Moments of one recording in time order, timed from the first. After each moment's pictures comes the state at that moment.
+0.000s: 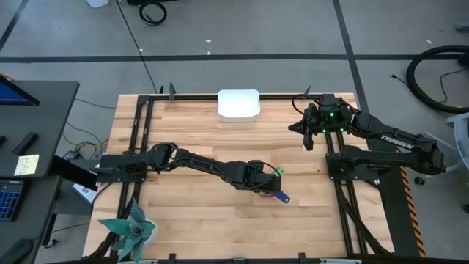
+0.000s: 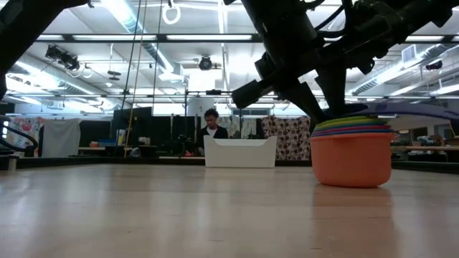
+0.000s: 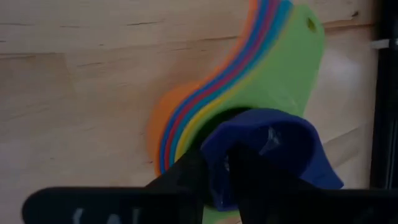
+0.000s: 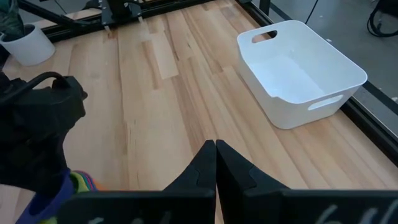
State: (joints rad) left arm -0.21 2.37 2.07 -0.74 -0.21 -1.62; right arm -0.47 0.69 0.67 -0.50 -0.23 0.00
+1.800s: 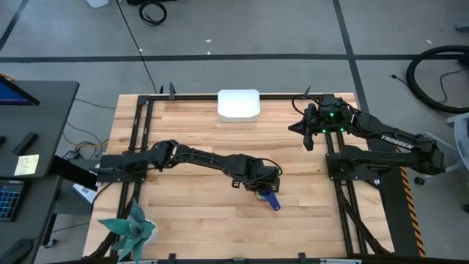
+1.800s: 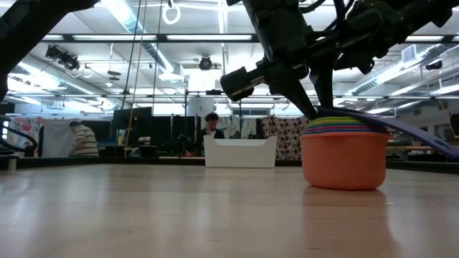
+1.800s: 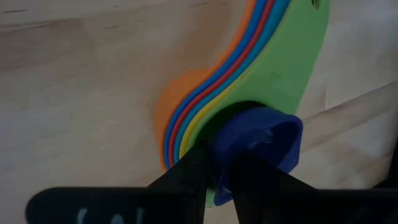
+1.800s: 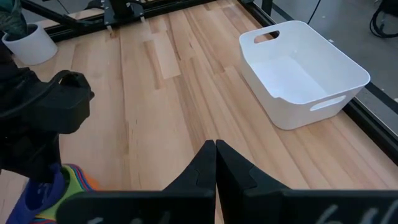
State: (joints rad) left arm -0.18 2.37 2.15 -0.88 0.02 -1.53; right arm -0.47 0.69 0.67 -0.50 -0.24 0.00
